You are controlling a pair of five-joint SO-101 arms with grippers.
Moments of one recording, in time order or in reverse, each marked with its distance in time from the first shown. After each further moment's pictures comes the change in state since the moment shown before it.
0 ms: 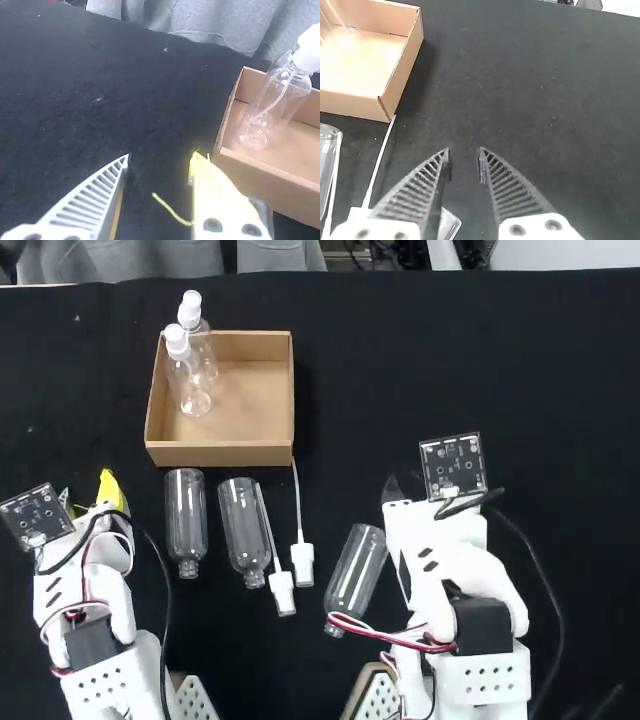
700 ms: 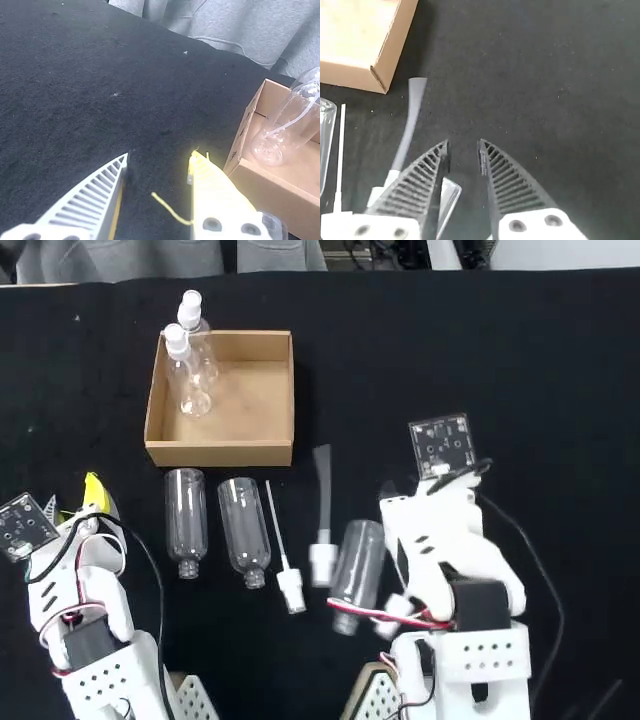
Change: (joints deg) left arm -4.0 0.1 4.2 -4.3 4.6; right arm -0.1 7.9 -2.3 0.6 0.7
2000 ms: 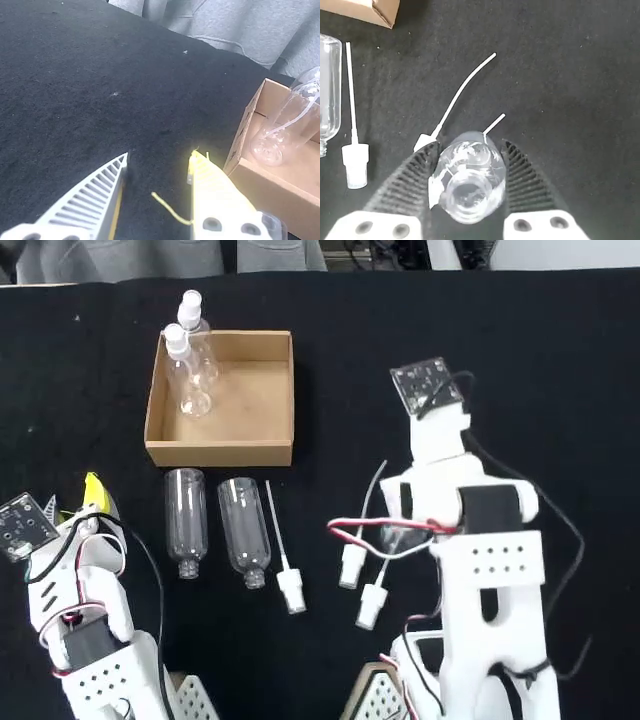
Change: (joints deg) left arm 0.0 0.0 -0.3 0.0 0.0; right arm 0.3 31.1 -30.3 21.7 4.2
